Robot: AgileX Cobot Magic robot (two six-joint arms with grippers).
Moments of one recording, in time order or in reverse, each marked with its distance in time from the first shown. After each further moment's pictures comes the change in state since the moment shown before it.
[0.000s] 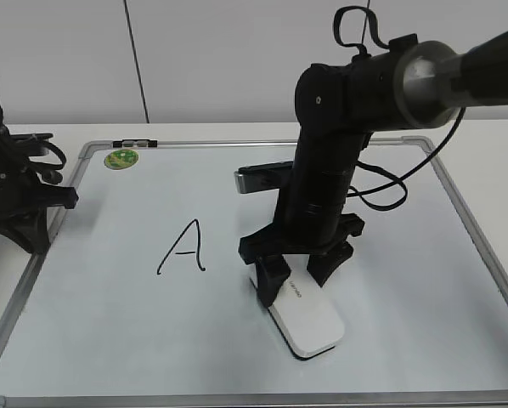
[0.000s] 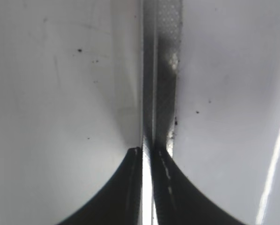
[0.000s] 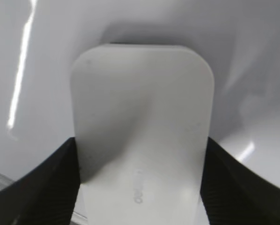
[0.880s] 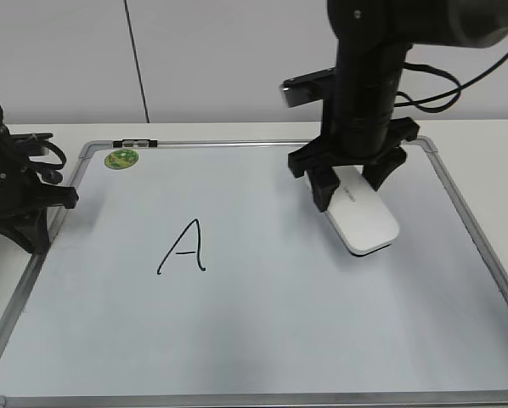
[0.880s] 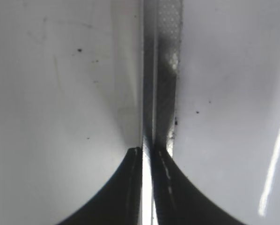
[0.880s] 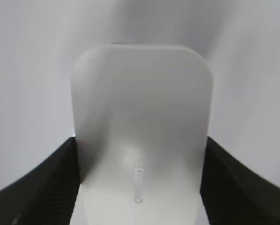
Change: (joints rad) left arm 0.000 0.000 0.000 -0.002 0.000 0.000; right arm -0.066 -0.078 -0.186 -0.329 0.095 0.171
